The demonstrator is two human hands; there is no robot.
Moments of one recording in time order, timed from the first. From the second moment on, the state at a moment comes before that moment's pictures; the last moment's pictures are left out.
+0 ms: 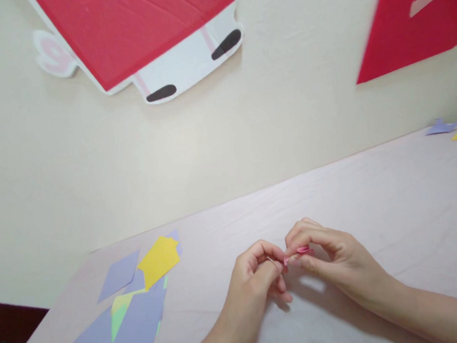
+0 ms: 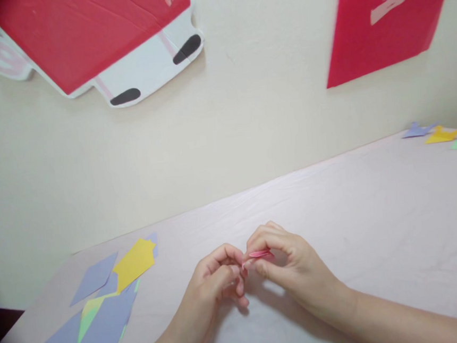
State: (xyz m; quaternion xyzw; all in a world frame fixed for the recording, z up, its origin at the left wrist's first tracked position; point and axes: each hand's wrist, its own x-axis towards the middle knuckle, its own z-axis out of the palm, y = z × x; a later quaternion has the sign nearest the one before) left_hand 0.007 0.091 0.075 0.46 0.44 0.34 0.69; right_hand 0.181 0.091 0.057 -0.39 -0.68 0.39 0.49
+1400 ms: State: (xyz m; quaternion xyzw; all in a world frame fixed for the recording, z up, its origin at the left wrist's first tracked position) left_hand 0.011 0.089 0.077 0.48 0.49 0.39 0.61; right_hand 0.189 0.101 0.061 -0.36 -0.76 0.24 0.49
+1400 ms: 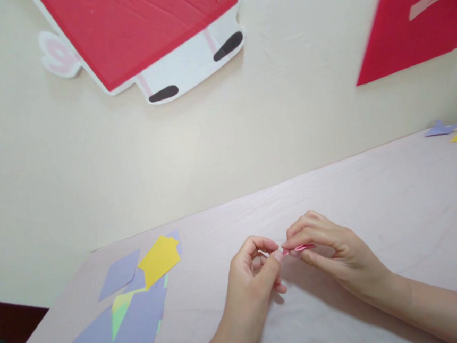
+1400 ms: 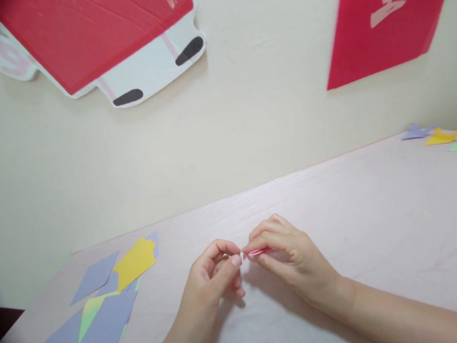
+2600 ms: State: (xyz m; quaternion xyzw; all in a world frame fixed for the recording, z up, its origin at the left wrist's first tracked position) left_hand 0.007 0.093 0.066 0.41 0.44 0.33 0.73; right_hand 0.192 0.102 0.059 -0.33 -0.81 0.17 0.46
